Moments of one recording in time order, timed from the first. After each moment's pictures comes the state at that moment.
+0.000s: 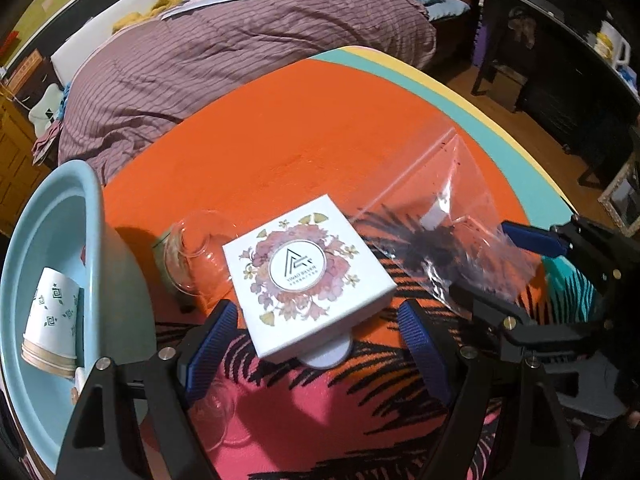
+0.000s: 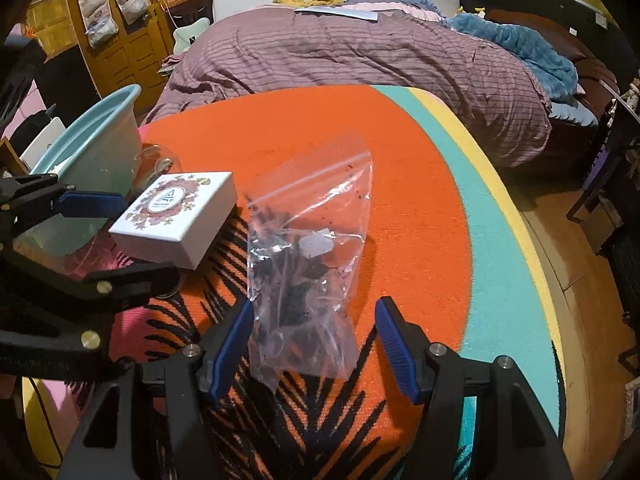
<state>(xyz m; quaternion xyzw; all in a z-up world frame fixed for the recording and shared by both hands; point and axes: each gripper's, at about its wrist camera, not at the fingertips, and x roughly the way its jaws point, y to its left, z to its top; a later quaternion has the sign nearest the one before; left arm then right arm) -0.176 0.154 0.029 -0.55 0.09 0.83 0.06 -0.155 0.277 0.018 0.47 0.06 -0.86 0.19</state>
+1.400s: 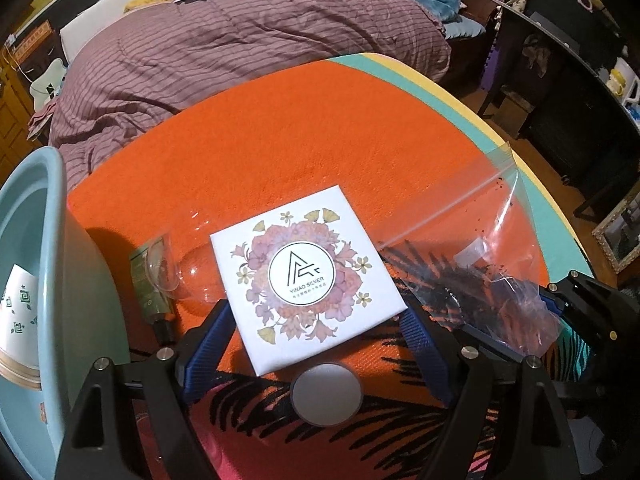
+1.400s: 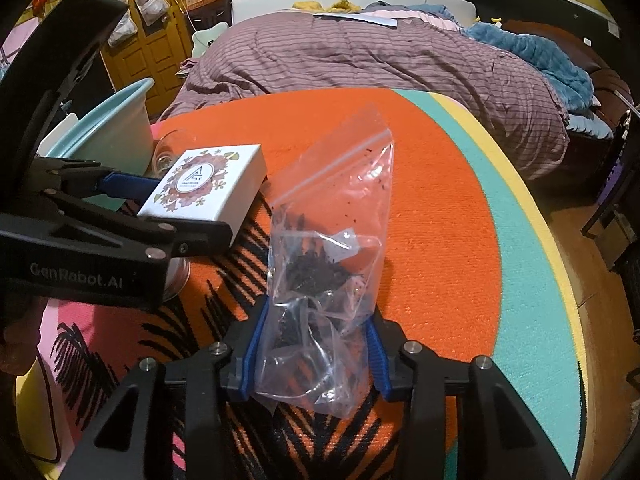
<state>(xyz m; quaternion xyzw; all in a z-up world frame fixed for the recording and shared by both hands) -0.201 0.144 0.012 -0.54 0.04 0.84 0.07 -0.158 0.270 0.005 0.45 0.06 -0.86 0.23</state>
